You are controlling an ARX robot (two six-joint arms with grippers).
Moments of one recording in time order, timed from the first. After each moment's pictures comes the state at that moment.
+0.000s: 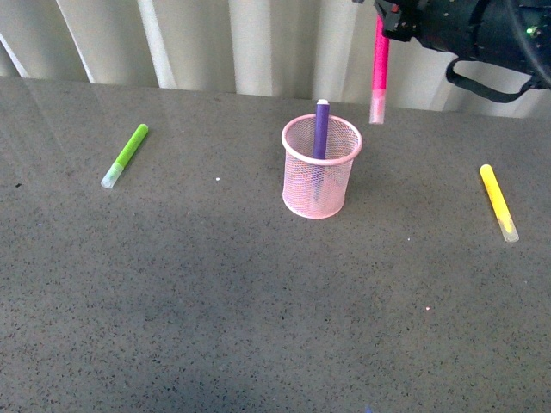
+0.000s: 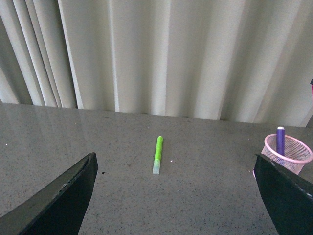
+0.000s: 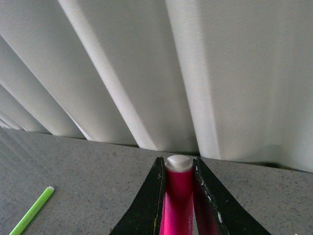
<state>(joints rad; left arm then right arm) 0.00 0.00 0.01 0.00 0.00 -0.01 0.24 2.13 1.12 0.88 -0.15 0.27</state>
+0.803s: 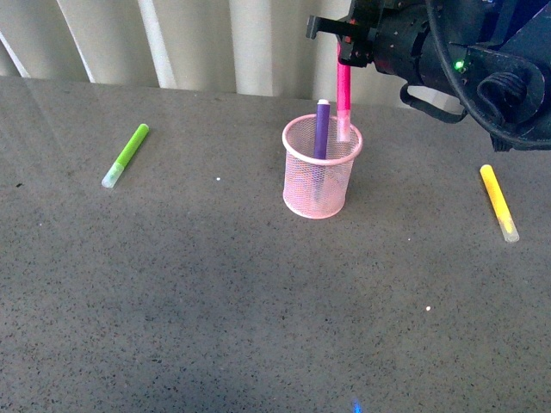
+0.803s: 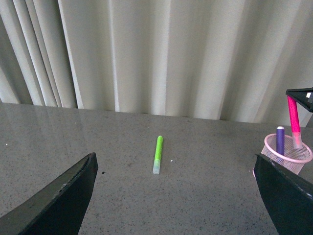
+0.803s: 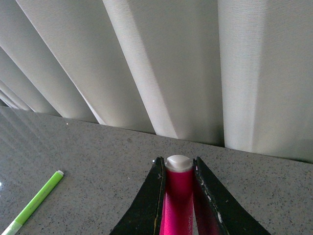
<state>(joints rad) 0.00 0.00 0.01 0.00 0.00 -0.01 0.30 2.23 1.18 0.89 -0.12 0.25</state>
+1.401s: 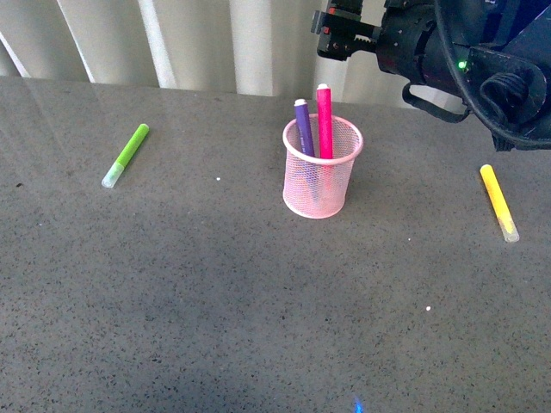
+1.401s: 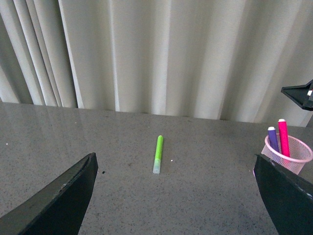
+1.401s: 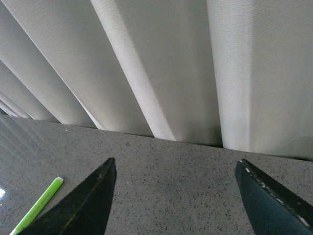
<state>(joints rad) 0.00 0.00 0.01 0.00 0.00 -0.01 0.29 2.24 1.18 0.90 -0.12 0.29</state>
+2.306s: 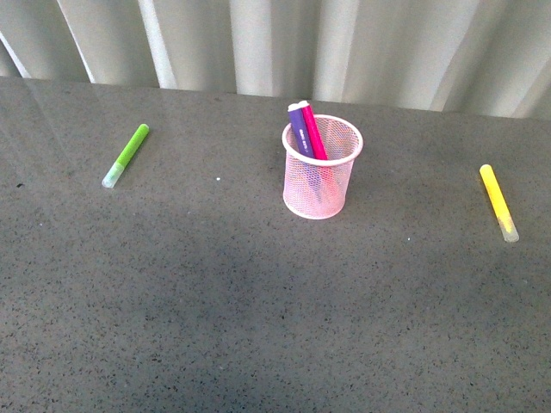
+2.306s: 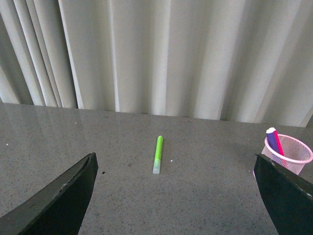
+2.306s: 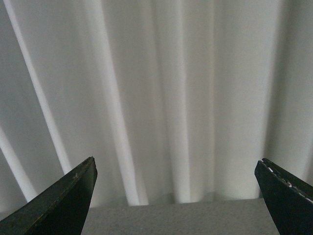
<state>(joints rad) 0.00 0.00 0.01 0.00 0.00 -0.01 -0.34 1.10 0.38 0.90 -0.27 0.14</state>
